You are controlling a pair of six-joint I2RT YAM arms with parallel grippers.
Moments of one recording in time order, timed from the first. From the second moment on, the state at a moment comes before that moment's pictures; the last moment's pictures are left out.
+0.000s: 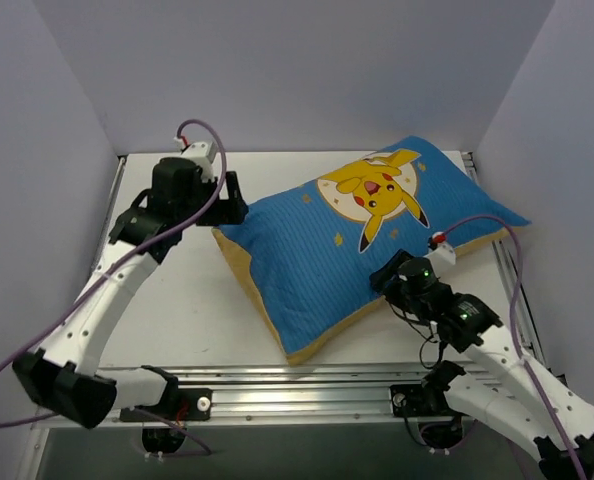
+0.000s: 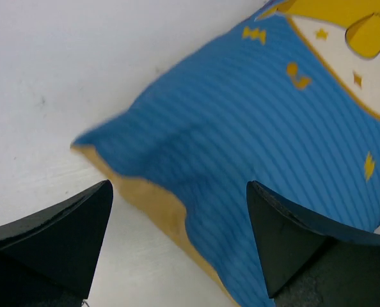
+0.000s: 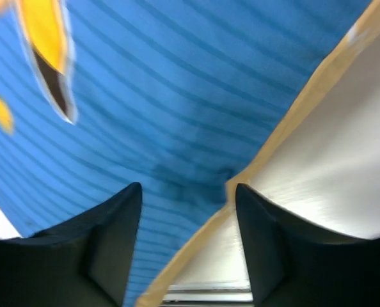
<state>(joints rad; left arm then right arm) -0.41 1.22 1.37 -0.70 -0.02 -0.34 0.63 0.81 0.67 -0.59 0.34 1.04</state>
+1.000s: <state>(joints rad) -0.61 1.18 0.84 -0.19 0.29 -0.62 0.38 1.64 1.22 -0.24 0.14 0.61</state>
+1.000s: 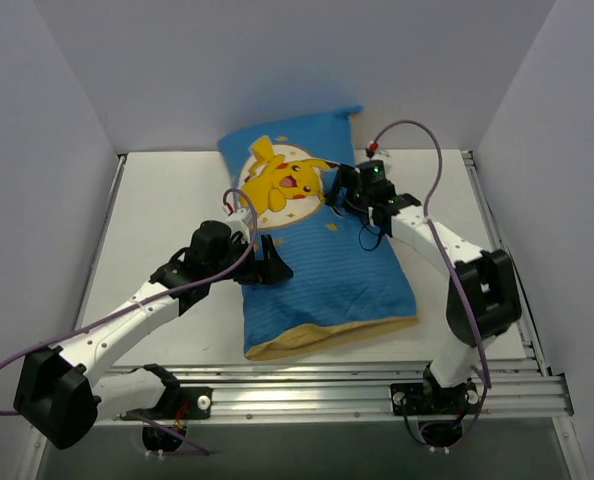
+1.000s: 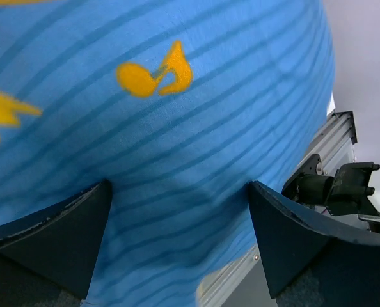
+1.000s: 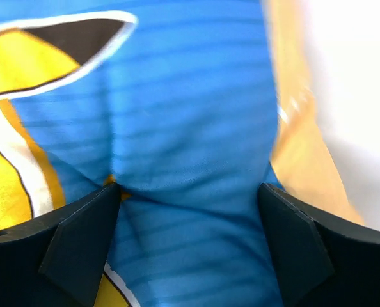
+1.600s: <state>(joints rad) -0.56 1.29 1.10 -0.44 0.17 -0.54 0.45 2.01 1.74 -0.27 -0.02 0.49</state>
